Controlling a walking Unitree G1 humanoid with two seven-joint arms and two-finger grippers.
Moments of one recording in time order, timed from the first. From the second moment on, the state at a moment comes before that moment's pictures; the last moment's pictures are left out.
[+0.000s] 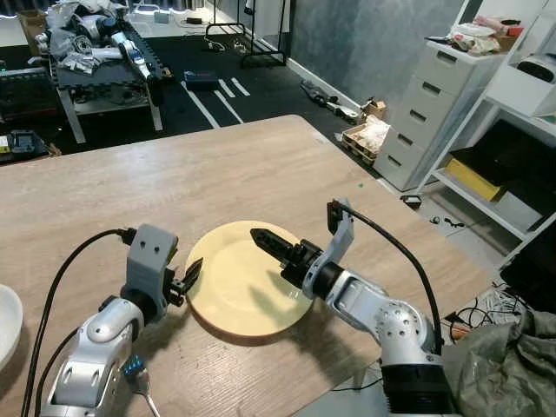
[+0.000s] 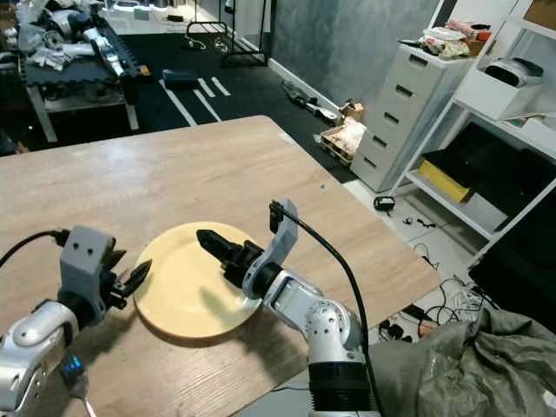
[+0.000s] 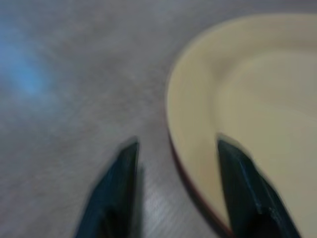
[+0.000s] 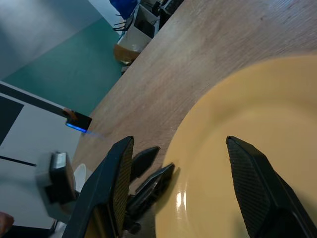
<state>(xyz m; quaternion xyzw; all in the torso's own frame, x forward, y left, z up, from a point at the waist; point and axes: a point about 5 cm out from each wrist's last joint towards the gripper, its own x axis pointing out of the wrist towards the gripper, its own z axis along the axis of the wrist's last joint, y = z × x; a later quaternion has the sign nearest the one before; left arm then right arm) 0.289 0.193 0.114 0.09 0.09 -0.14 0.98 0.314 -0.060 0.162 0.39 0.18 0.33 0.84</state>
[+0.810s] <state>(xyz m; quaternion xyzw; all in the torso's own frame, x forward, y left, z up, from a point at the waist) 0.288 0.198 0.097 0.08 0.12 -0.11 0.98 0.326 -0.076 0.214 0.24 0.03 0.32 0.92</state>
